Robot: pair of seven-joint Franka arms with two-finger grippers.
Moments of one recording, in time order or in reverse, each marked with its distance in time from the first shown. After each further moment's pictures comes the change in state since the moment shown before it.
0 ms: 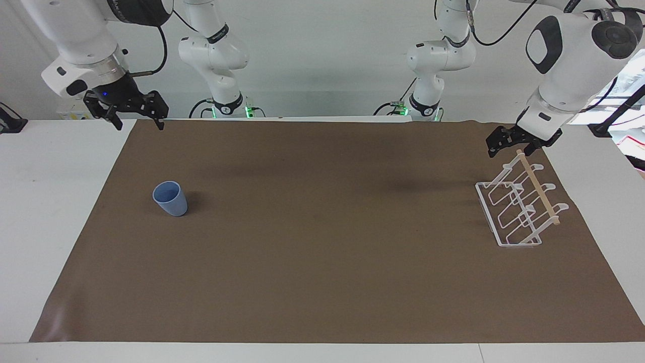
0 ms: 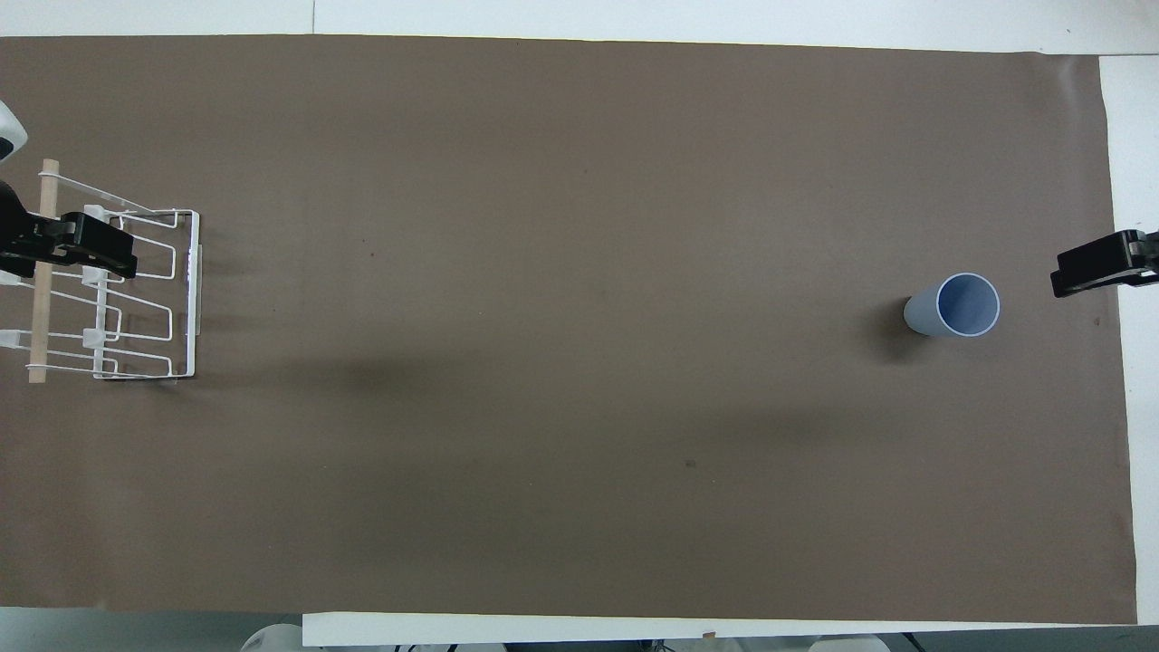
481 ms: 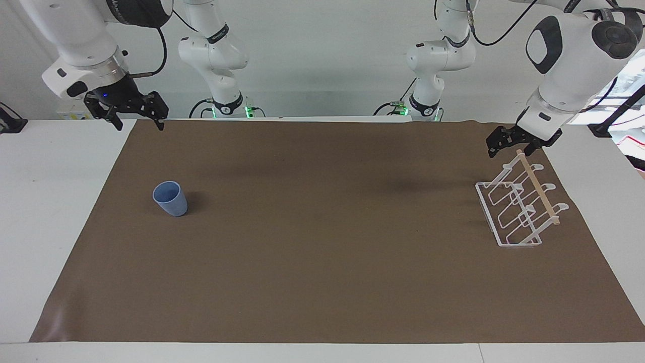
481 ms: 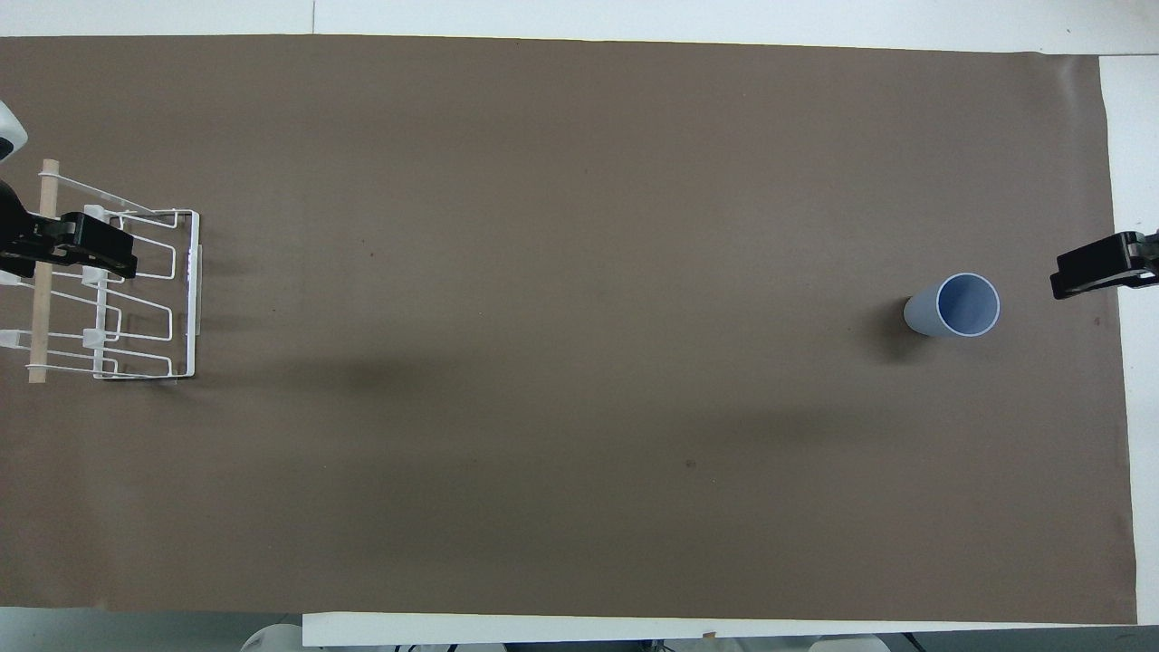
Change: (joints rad) left arm 0.000 0.000 0.000 0.000 0.000 0.000 0.000; right arm -0.002 0.000 -0.007 -0.019 0.000 0.025 0.000
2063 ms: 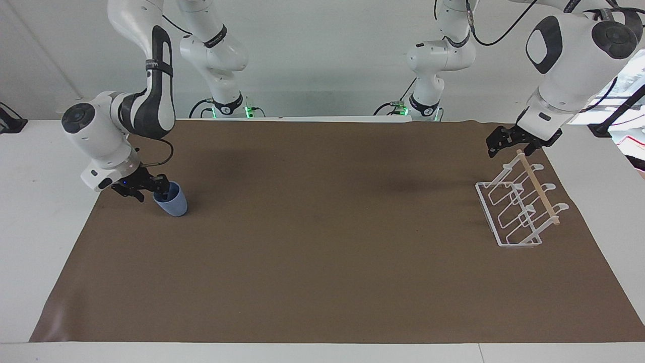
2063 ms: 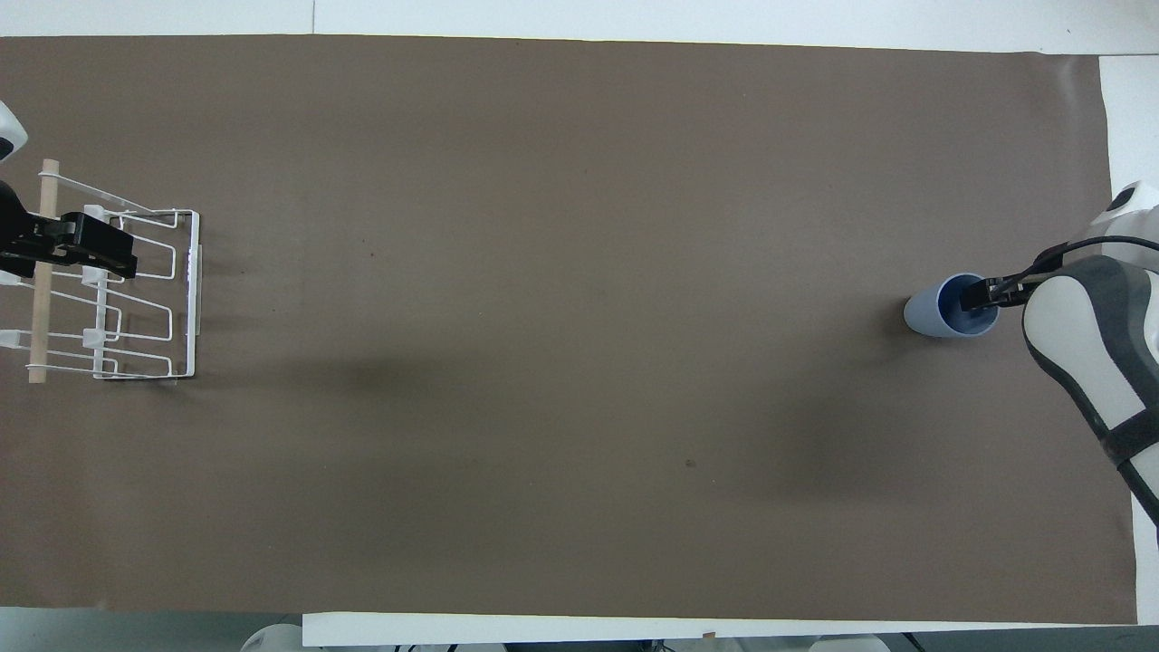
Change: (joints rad) left arm 0.000 0.000 0.000 0.000 0.000 0.000 0.000; right arm -0.159 0.163 -0.007 -0.506 0.065 0.695 -0.217
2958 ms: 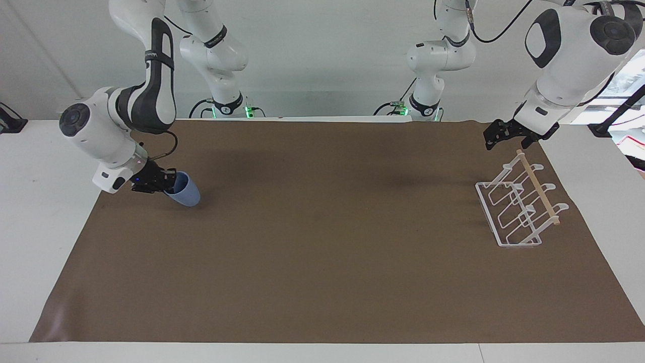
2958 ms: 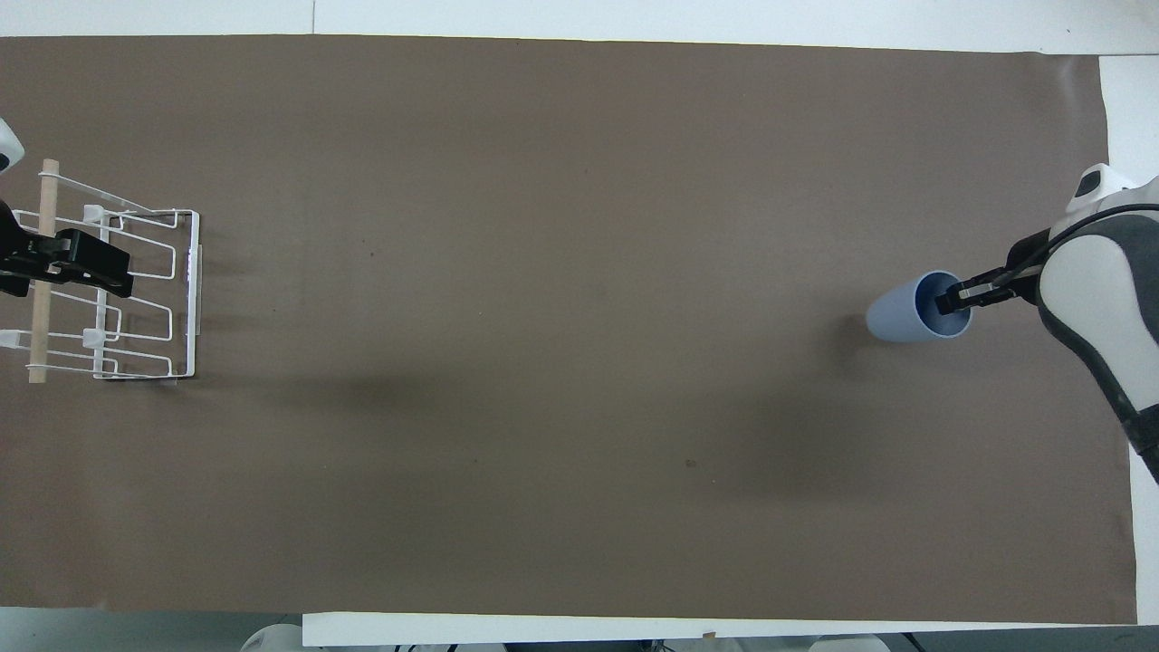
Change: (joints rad) left arm -0.001 -0.022 0.000 -0.002 0.000 -0.062 -0.023; right arm 0.020 -0.024 0.052 0.107 0.321 -0.293 -0.187
